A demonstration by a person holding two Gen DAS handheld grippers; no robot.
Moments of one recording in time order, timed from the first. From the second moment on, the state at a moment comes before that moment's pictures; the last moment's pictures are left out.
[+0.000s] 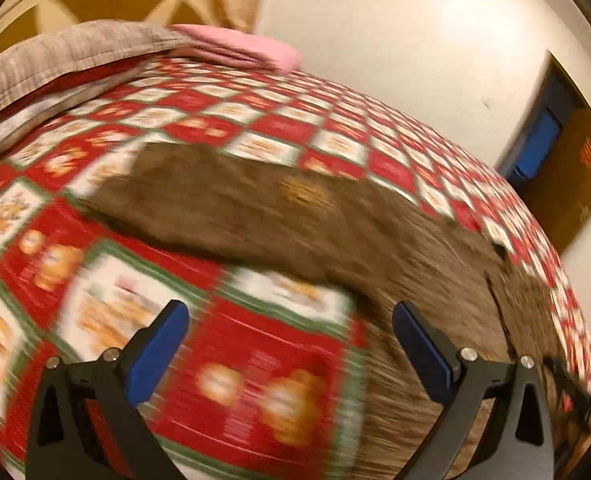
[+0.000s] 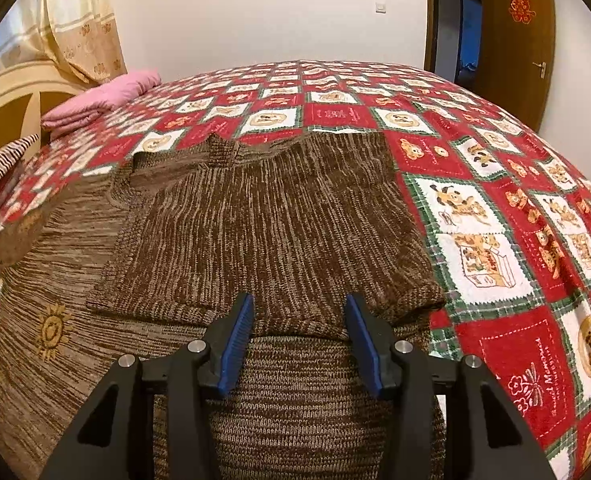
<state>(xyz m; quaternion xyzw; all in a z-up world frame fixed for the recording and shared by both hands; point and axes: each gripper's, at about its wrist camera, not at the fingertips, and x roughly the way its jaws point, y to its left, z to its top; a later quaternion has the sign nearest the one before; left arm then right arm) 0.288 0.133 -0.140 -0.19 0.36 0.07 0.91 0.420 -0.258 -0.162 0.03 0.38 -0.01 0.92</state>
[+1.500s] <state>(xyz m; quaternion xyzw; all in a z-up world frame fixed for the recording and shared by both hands) 0.319 0.291 -0.167 -0.44 0.28 0.08 0.85 0.412 -0.264 -0.159 0.08 0.36 0.03 0.93</state>
